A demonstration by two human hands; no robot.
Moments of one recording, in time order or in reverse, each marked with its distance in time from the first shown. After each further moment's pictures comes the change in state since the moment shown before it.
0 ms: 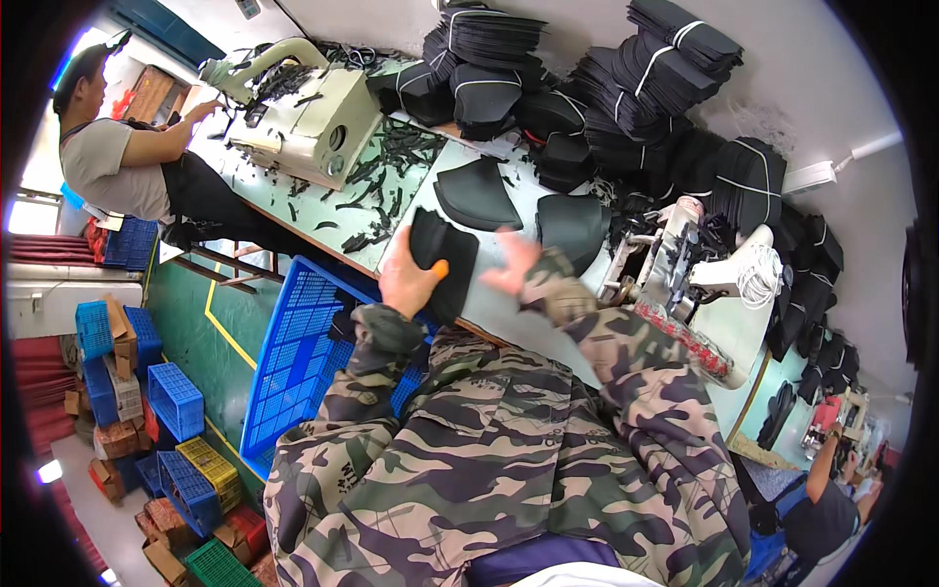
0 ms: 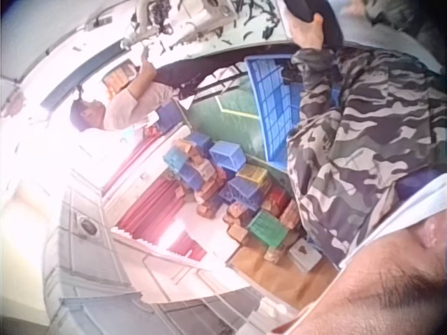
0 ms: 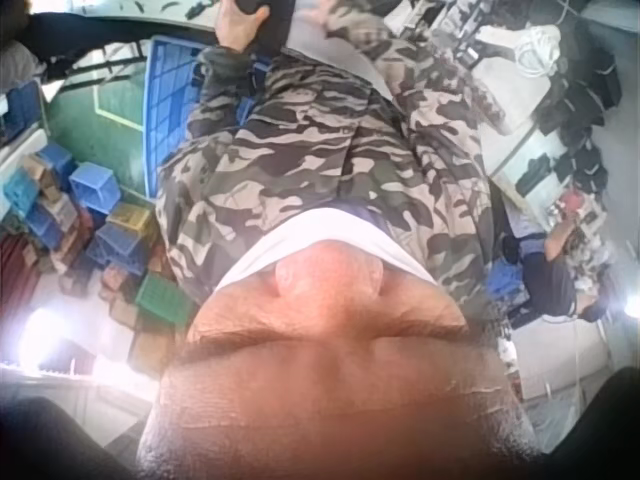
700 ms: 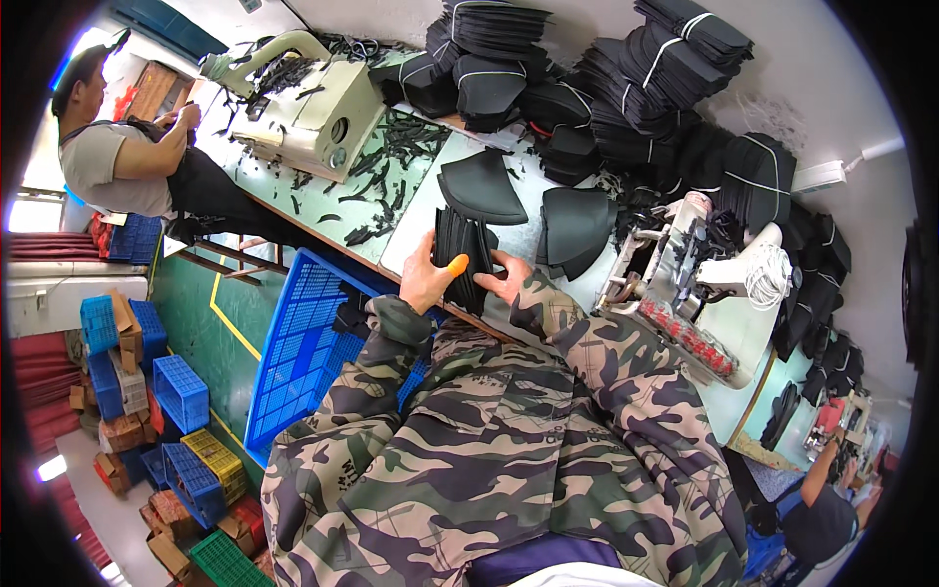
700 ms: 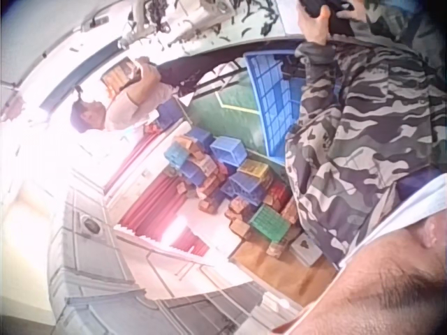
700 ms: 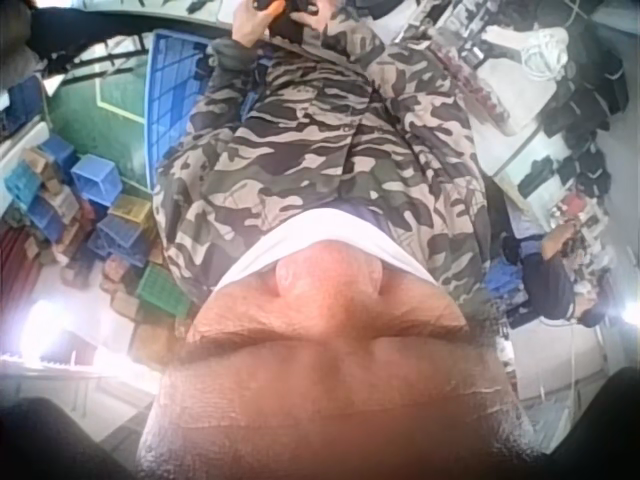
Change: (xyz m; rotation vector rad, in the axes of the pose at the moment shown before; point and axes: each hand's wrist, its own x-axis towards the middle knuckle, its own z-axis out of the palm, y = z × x) left_hand 0.003 -0.017 0.025 -0.185 -0.126 0.098; right_hand -0.011 0.003 0.039 0.667 -0.160 0.124
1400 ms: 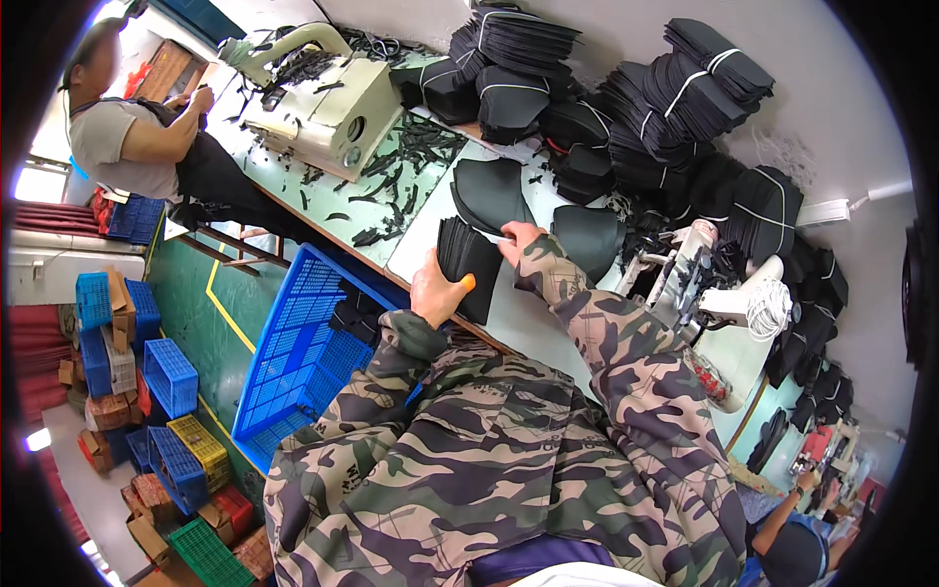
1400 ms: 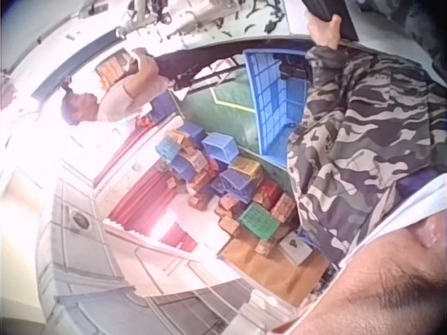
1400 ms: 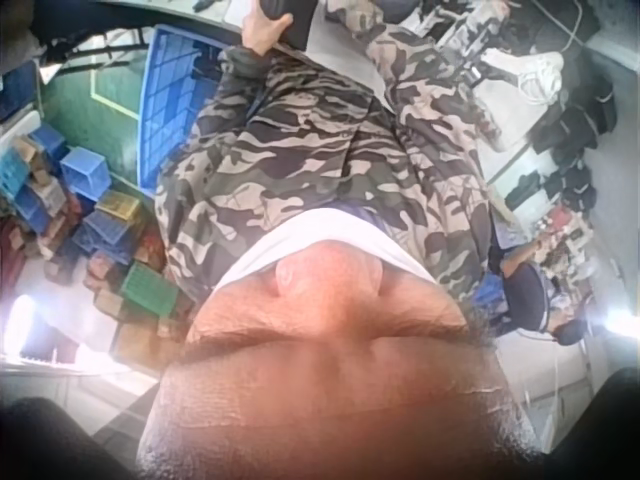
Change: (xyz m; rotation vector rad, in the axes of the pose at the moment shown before) left_hand -0.012 0.021 0.003 0.171 0.017 -0.235; right_hand 0.057 -0.019 -0.029 -0.526 0.268 -0.038
